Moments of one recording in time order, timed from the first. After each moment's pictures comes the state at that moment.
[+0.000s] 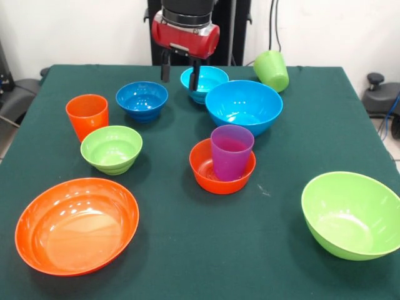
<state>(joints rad) -0.56 -0.81 0.38 1.86 -0.67 0.55 2.50</state>
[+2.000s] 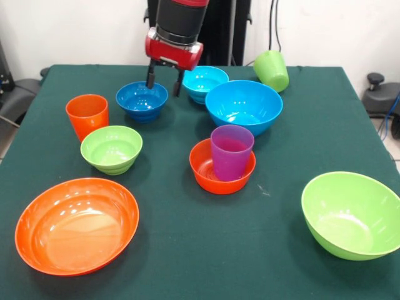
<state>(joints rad) -0.38 -0.67 0.10 1.85 -0.87 0.38 2.50</state>
